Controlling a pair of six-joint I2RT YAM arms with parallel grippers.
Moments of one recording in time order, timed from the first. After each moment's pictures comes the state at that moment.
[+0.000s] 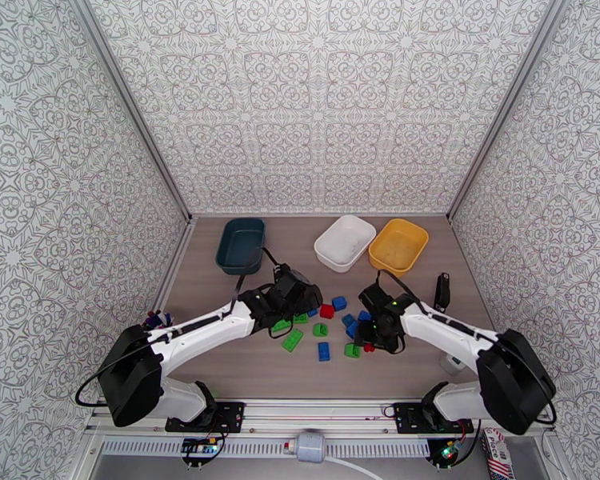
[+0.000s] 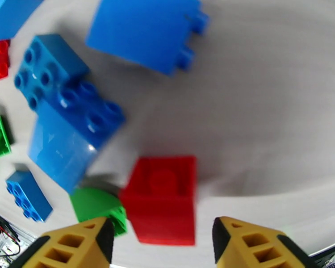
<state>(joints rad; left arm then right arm) -0.81 1.45 0.98 -0.46 -0.19 -1.06 0.60 1.43 0.80 -0.81 -0.11 0.73</state>
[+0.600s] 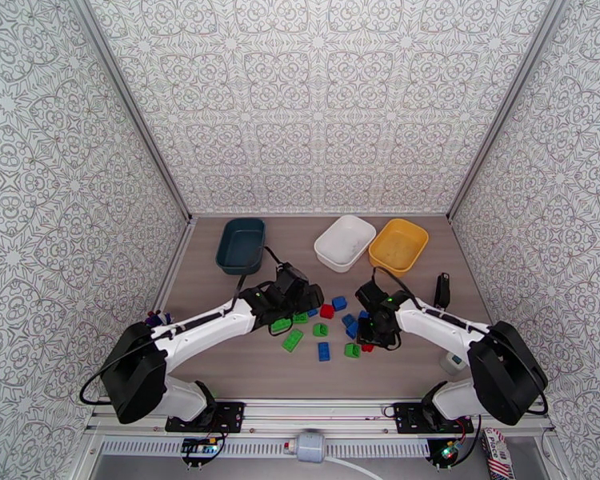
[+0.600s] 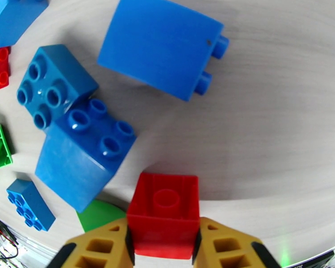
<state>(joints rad) -0.80 1.50 1.00 -0.42 -0.11 -1.00 0.60 1.44 0.81 -0.82 -0.09 0.72</state>
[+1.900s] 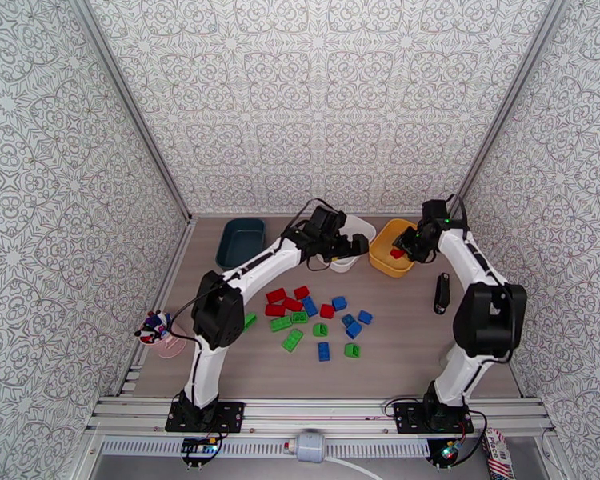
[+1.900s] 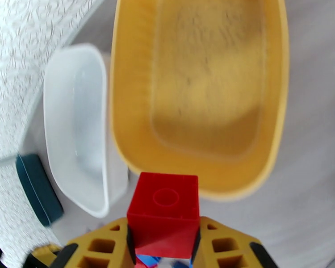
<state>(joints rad) -0.68 2.13 1.95 -0.56 0.38 -0.71 -0.05 1.89 1.66 -0.85 -0.29 0.71</state>
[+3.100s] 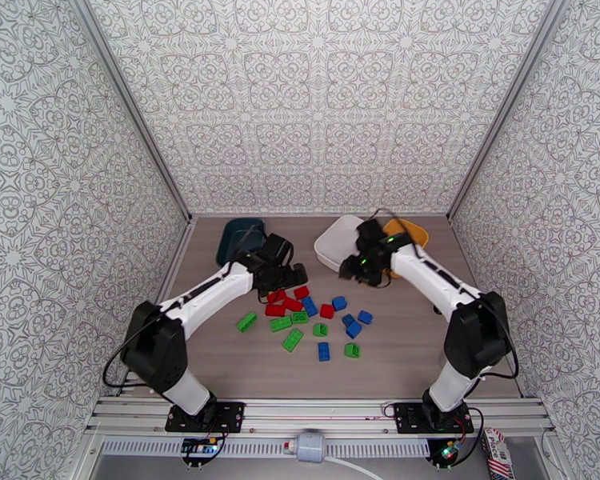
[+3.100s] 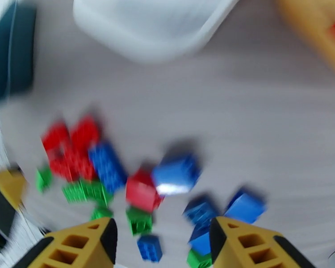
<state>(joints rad) -0.54 1.57 1.21 -0.73 -0.01 -0.84 0.53 1.73 1.43 -0.94 -0.21 0.62</state>
